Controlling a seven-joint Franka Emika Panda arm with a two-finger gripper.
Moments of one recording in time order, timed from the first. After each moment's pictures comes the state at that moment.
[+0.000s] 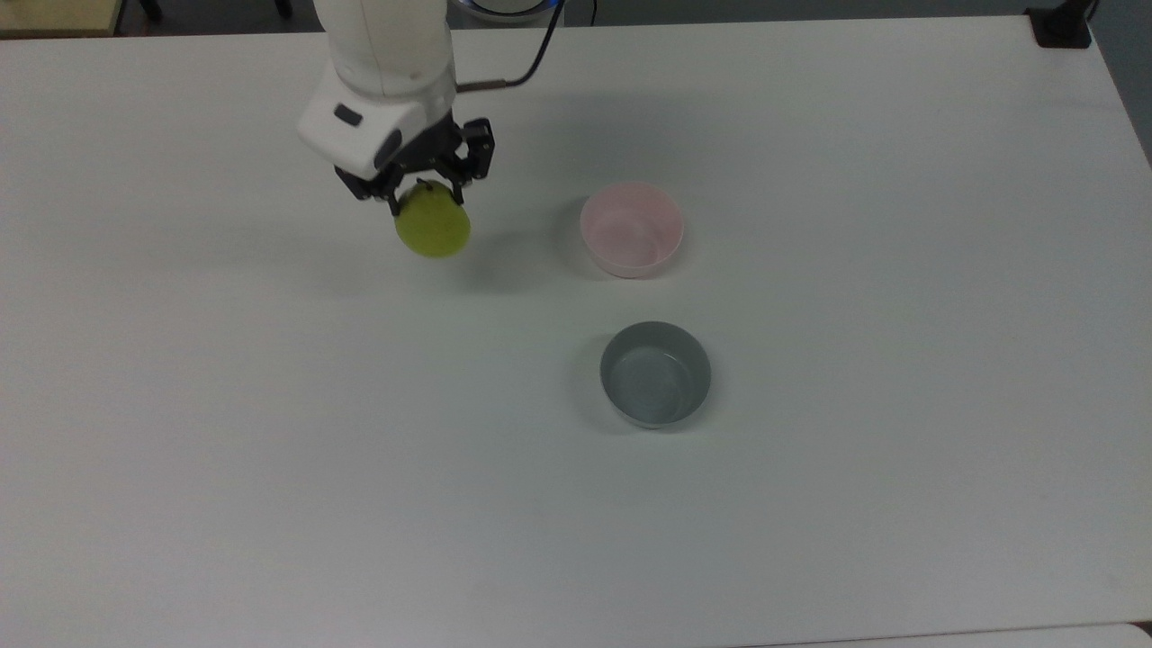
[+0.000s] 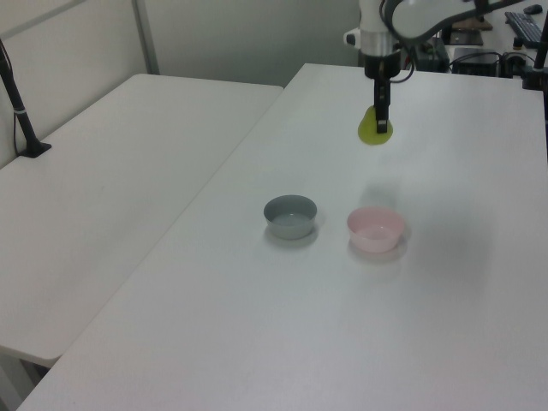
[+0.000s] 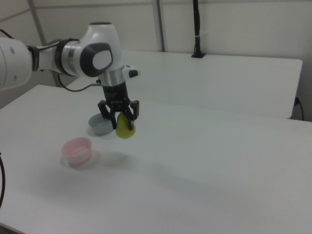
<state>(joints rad) 0.06 0.24 -0.10 -1.69 -0.04 1.88 -0.29</state>
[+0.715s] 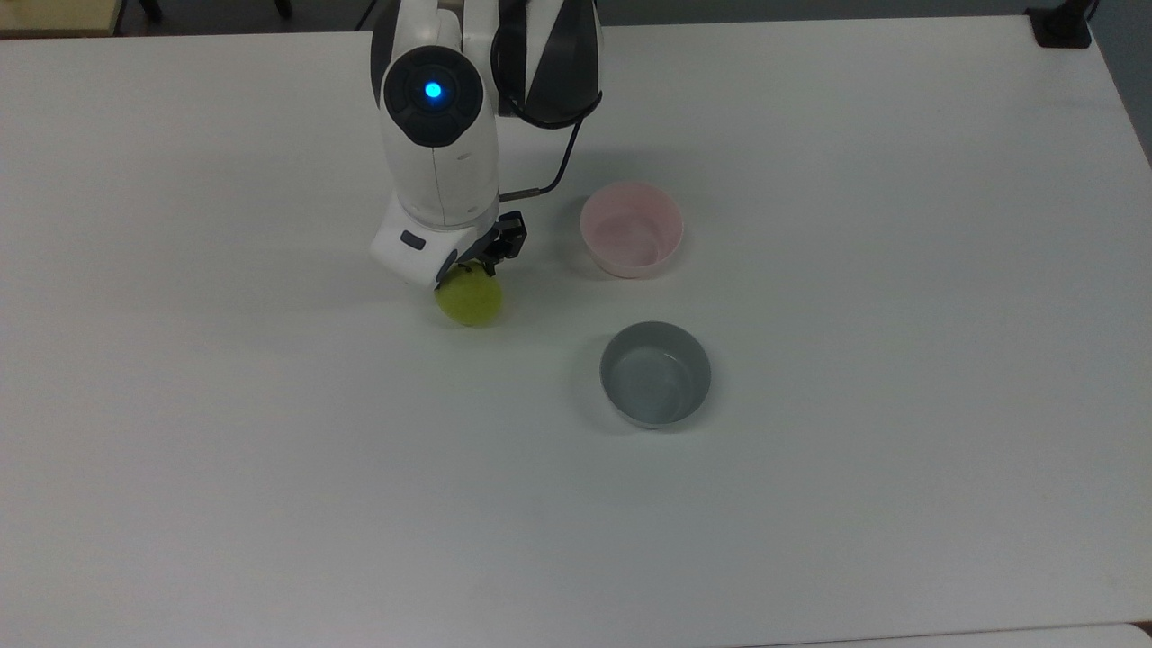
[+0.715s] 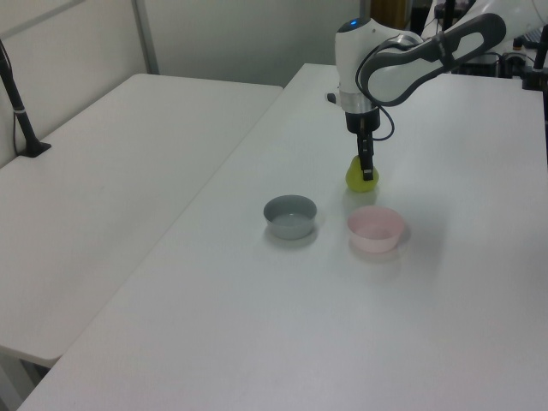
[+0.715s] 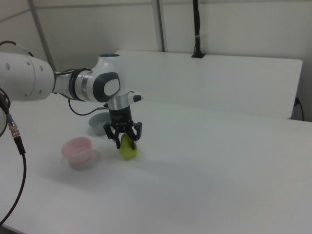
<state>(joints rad) 0.09 0.43 -0.08 -1.69 -0.04 2.01 -0.29</state>
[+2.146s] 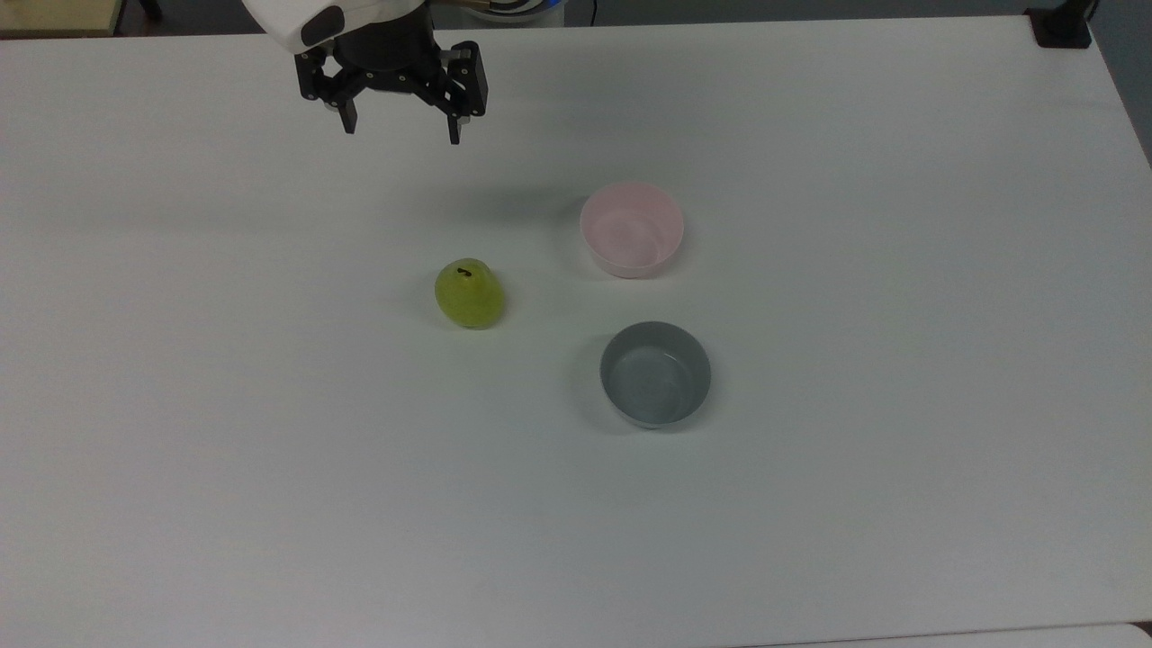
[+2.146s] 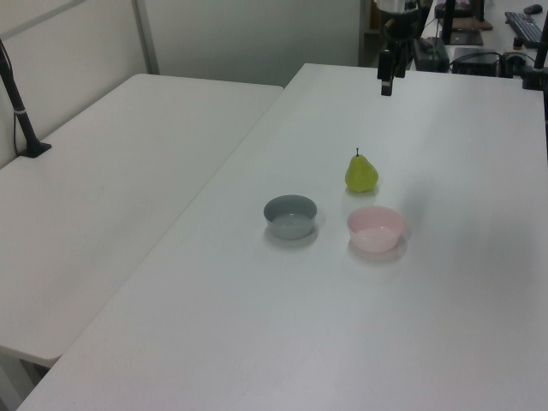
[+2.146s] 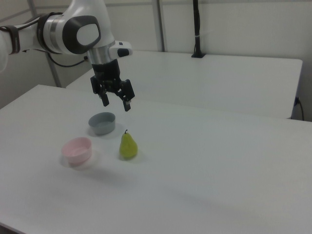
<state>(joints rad) 0.05 0.10 -0.10 -1.66 -0.04 1.78 0.01</state>
